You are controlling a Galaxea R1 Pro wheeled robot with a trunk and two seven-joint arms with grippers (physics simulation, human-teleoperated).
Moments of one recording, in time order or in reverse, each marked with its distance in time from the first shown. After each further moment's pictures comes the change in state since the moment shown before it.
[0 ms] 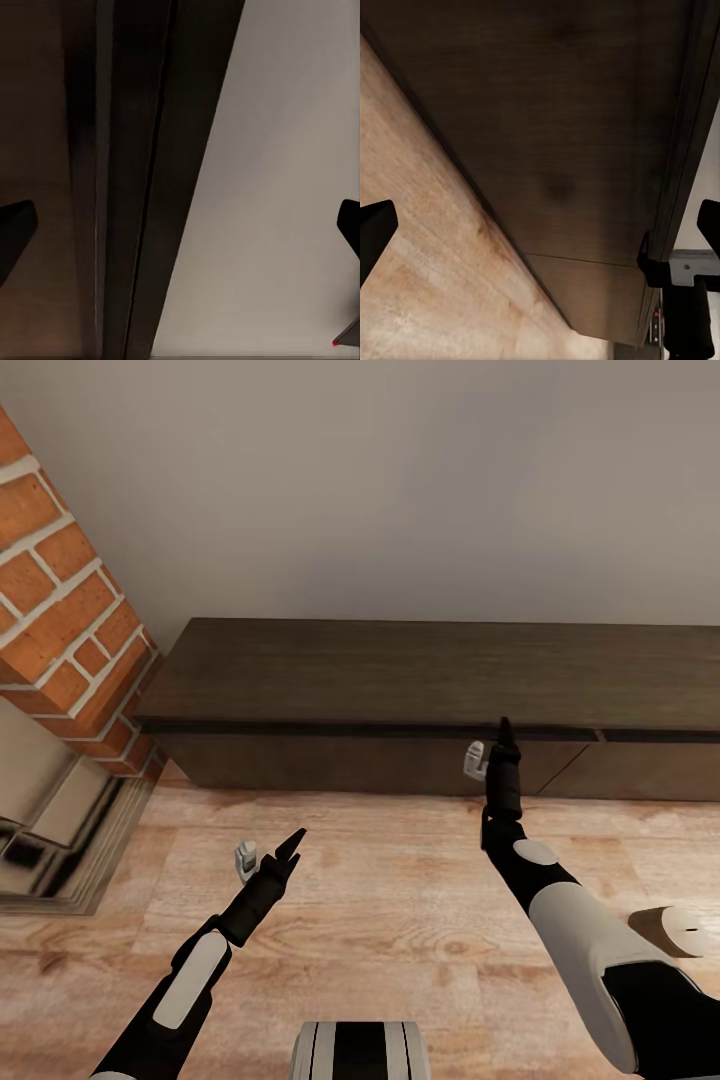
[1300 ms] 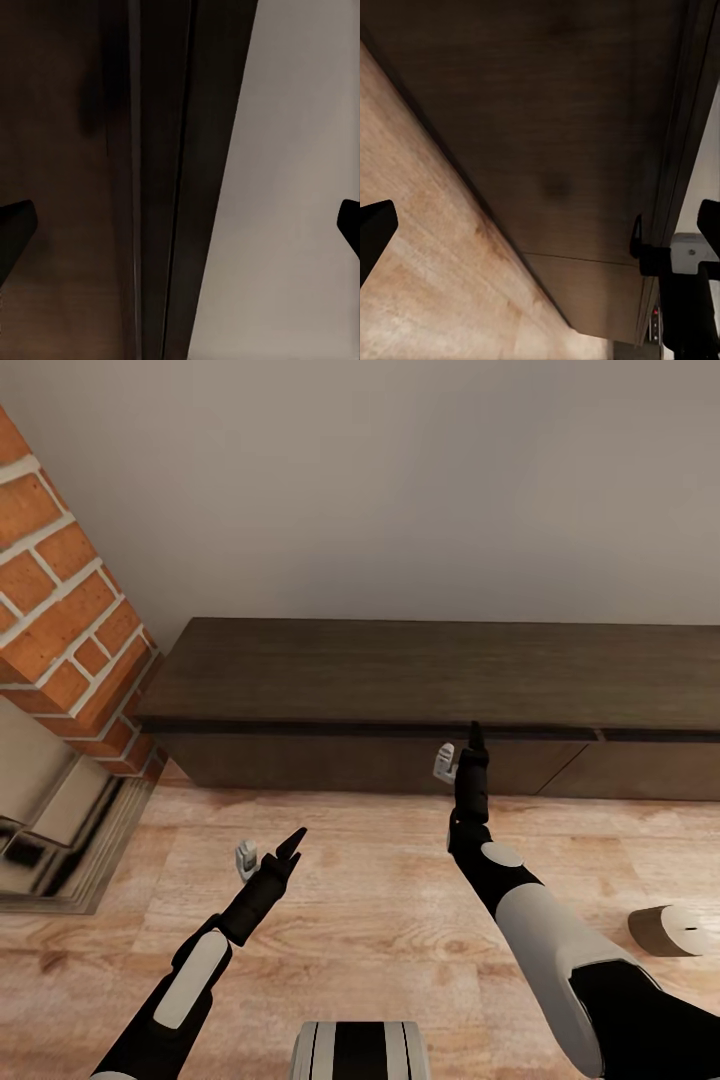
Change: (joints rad) left arm 0.000 -0.001 -0.003 -0.008 -0.003 -0.002 0.000; right arm 0.000 0.111 -0.001 0.024 -0.012 0.012 -0.011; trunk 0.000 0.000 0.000
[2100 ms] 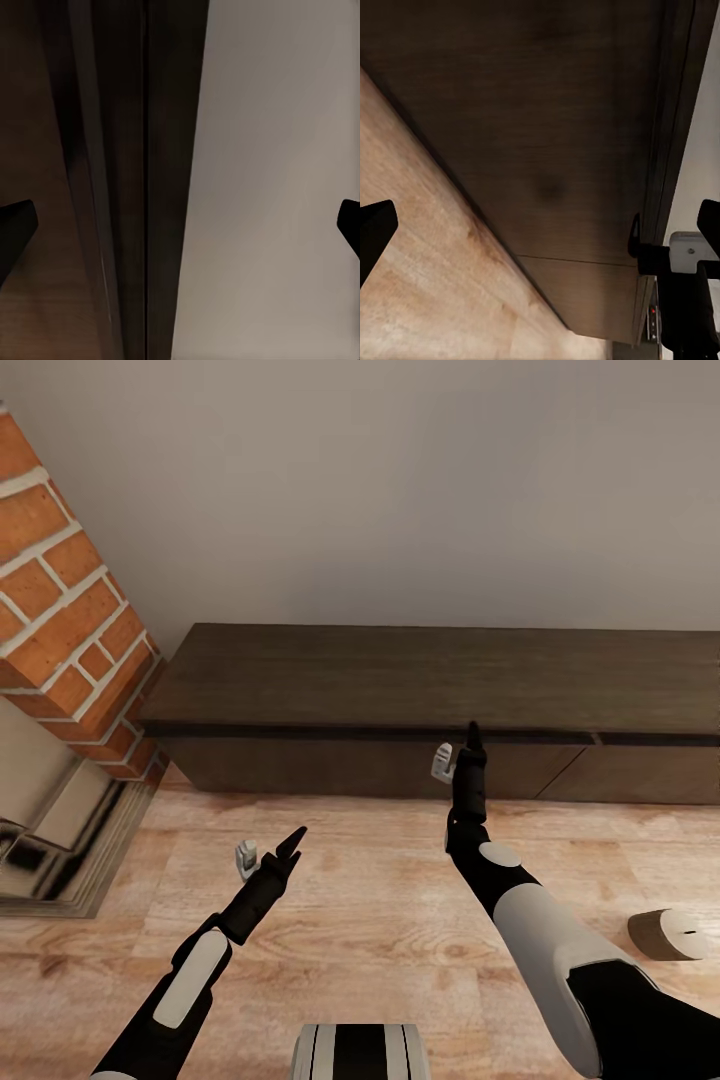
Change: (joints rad) left arm 0.000 0.001 0.000 -0.006 0.000 0.001 0.000; right arm 0.000 0.008 0.000 -0.001 -0.001 0.000 0.000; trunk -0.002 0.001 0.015
